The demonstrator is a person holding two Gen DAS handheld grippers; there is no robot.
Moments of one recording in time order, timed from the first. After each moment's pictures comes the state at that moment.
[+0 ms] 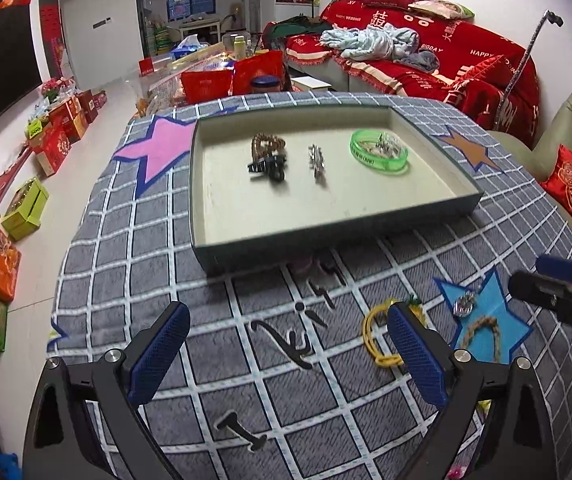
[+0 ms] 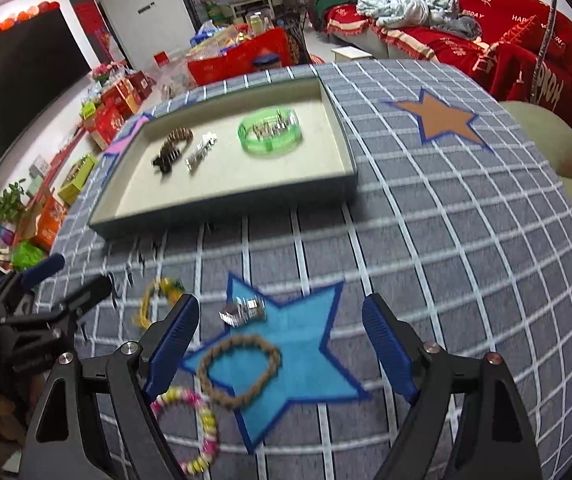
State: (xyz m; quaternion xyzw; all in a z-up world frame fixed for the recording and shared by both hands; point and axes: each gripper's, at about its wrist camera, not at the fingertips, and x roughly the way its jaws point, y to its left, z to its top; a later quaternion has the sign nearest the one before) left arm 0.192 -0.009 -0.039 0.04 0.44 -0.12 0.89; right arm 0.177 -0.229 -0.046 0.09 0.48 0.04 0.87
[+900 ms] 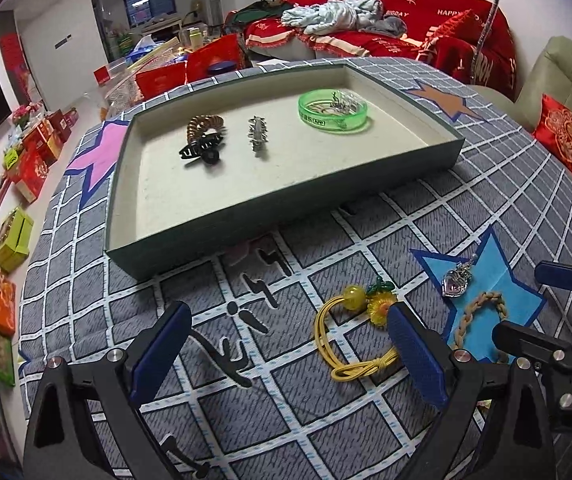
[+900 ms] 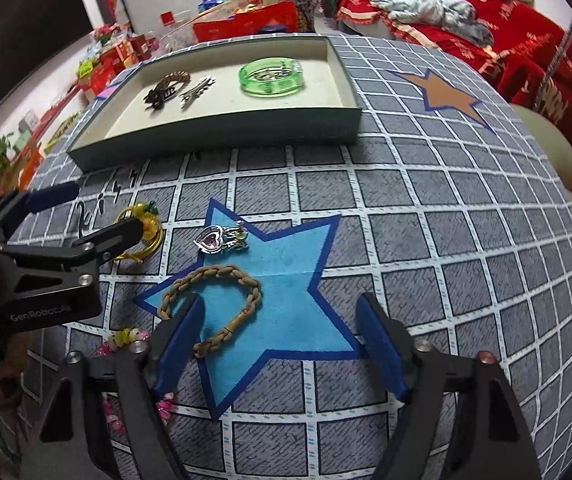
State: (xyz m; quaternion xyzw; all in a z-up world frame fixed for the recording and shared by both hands) left arm 0.198 -0.056 -0.064 0.11 0.45 -0.16 0.87; right arm 0.159 -0.213 -0.077 0.02 0.50 0.04 0.86
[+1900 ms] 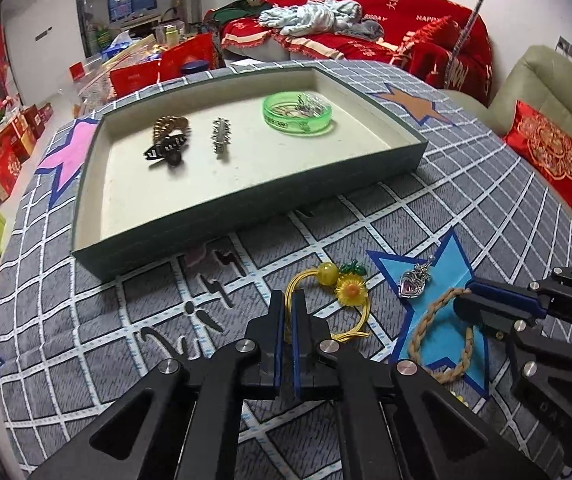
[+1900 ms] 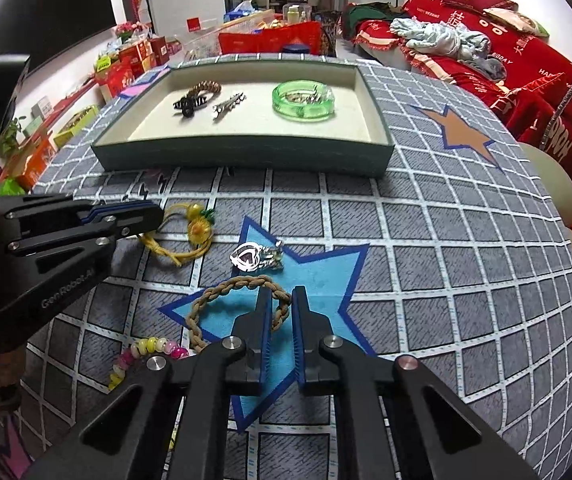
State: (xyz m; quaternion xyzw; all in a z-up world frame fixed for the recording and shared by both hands) left arm 0.189 -0.058 -0.053 0.07 0.46 -0.21 0.86; right arm 0.154 -0.195 -0.063 -0.02 0.47 0.05 0.88
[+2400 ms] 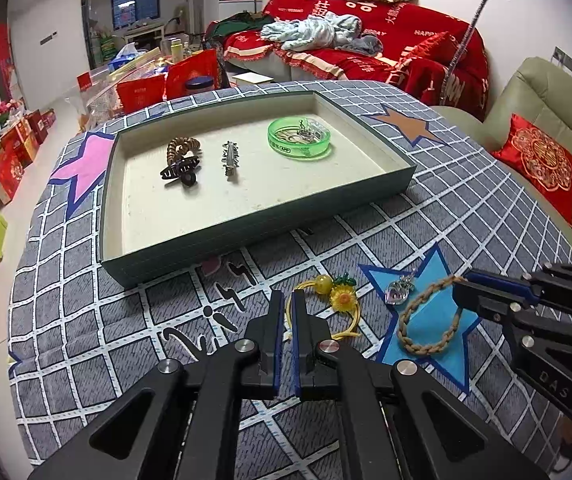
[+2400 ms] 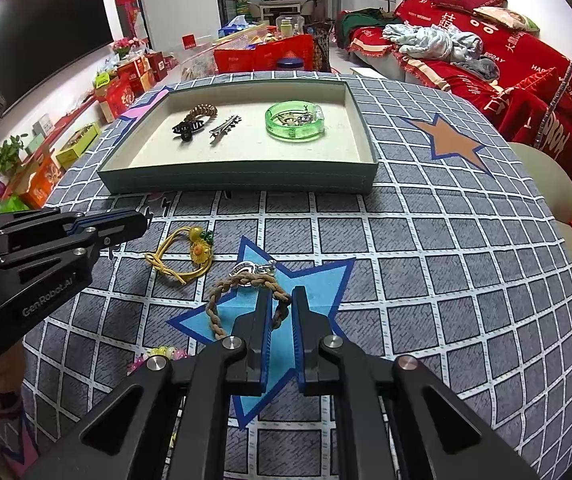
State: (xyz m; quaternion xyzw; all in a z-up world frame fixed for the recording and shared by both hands) left arm 0.180 -0.050 -0.031 0.06 0.44 -0.21 0.87; right arm 0.150 -0.204 -0.046 0.01 0.45 0.05 0.89
